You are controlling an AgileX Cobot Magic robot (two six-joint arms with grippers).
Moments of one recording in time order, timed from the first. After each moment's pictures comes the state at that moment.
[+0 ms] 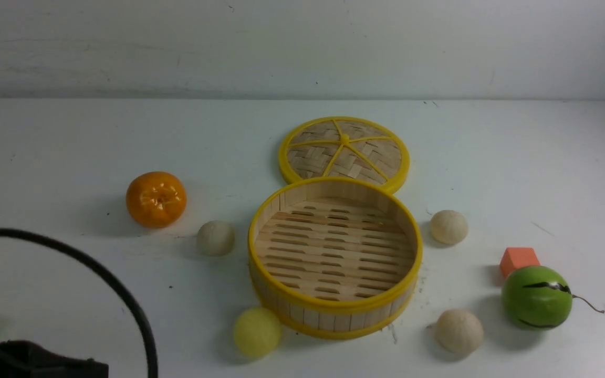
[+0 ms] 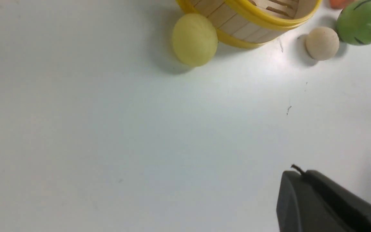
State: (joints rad) right arm 0.03 -0.01 0.02 -0.01 0.39 0.18; left arm -0.06 0.79 -0.63 -0.65 0.94 0.23
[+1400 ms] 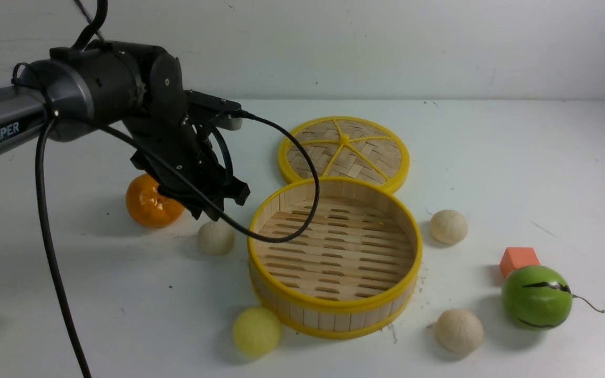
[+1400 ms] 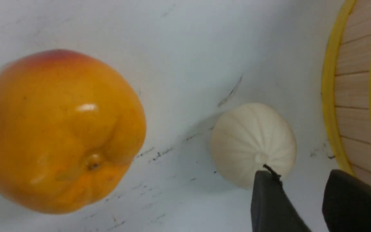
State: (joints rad) right arm 0.03 -0.01 0.02 -0.01 0.39 0.18; left arm -0.32 1.99 -1.63 -0.04 0.88 0.14
